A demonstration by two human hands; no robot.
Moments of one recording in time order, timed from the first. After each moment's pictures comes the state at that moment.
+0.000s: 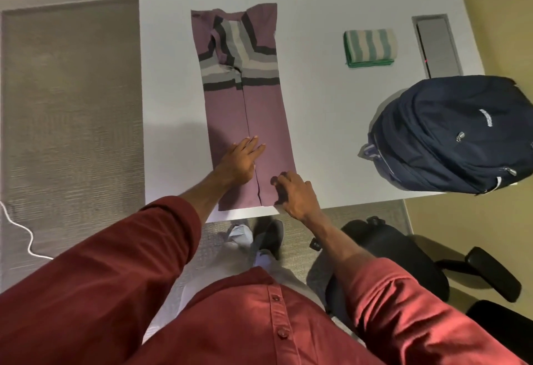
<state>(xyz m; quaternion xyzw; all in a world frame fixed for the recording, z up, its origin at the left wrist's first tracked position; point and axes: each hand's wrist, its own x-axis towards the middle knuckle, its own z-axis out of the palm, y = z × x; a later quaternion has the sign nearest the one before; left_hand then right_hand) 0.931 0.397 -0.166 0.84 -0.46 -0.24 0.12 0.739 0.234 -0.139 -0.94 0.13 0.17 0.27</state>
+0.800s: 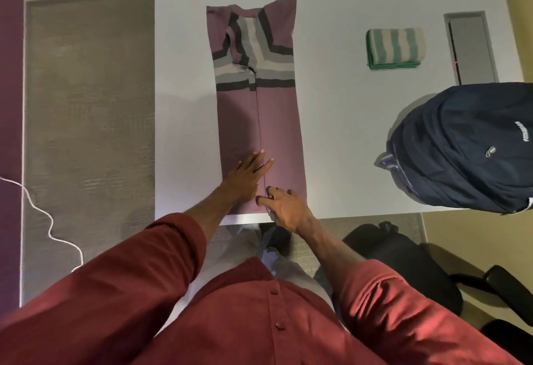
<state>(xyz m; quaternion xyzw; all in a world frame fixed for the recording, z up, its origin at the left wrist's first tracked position) 0.915 0.409 -0.181 0.84 -0.43 -0.34 0.02 0.761 0.264 -0.167 -0.95 -0.09 0.21 0.20</state>
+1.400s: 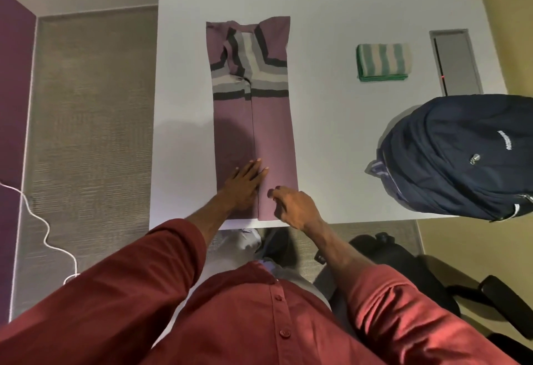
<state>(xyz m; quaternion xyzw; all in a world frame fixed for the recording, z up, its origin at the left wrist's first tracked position) 0.898 0.408 -0.176 0.84 -0.44 -0.31 0.02 0.757 0.225 -0.158 -0.95 0.02 0.16 0.26</state>
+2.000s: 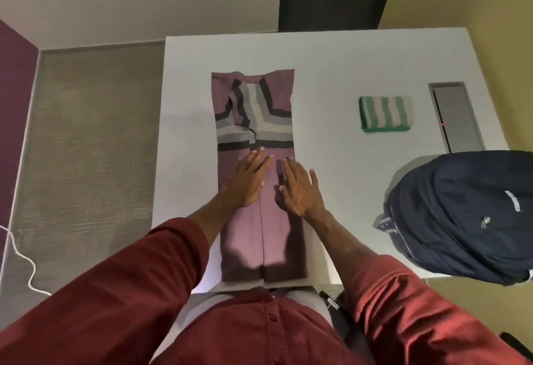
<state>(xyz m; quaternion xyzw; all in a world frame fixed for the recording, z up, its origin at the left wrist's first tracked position) 1.054 0.344 -0.163 0.87 -0.45 -0.16 0.08 0.925 0.156 -0.159 -0.97 0.11 0.11 0.19</state>
